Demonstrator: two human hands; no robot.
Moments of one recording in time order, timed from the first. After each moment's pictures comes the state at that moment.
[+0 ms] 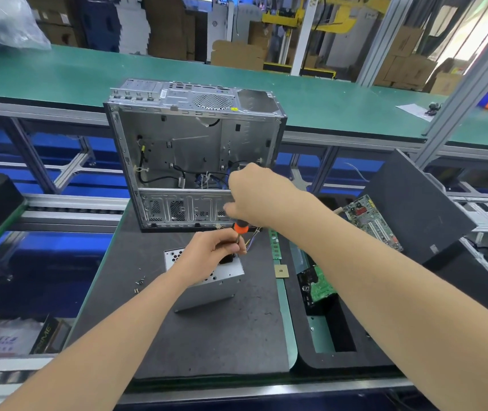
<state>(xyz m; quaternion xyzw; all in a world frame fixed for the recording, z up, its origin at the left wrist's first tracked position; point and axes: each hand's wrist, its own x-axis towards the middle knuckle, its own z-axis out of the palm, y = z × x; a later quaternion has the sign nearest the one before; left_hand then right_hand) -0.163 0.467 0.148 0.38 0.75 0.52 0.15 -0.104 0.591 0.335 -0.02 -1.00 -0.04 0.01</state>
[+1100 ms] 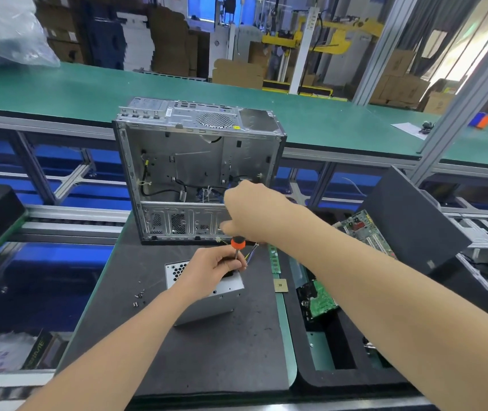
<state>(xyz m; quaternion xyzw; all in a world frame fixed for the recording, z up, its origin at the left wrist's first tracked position) -0.159 0.468 0.144 0.36 0.76 0.52 0.14 -0.105 0.580 0.345 0.01 -1.00 -0.05 -0.04</state>
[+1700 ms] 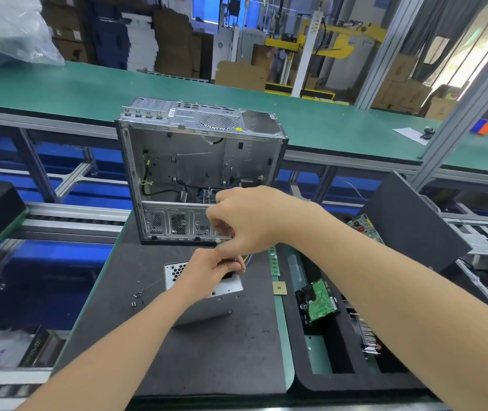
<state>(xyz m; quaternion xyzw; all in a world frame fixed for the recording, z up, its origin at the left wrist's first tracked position) -0.156 0.469 0.147 0.35 0.76 0.52 0.13 -0.095 0.587 0.353 0.19 -0.97 -0.10 -0.05</state>
